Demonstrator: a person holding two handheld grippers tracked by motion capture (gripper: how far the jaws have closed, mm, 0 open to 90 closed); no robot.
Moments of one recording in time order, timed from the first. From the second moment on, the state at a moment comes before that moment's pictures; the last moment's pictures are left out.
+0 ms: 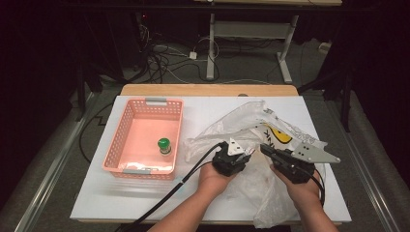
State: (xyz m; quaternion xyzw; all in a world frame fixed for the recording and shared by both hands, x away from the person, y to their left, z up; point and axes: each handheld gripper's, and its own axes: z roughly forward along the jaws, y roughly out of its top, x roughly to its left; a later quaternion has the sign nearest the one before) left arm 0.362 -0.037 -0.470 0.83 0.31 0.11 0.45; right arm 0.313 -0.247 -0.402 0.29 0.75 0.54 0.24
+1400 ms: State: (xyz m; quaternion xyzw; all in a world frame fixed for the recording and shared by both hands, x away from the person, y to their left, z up) left arm 0.308 0.018 -0.450 0.83 0.27 0.05 0.48; right arm 0.312 -0.250 -0.406 0.30 0.75 0.54 0.24
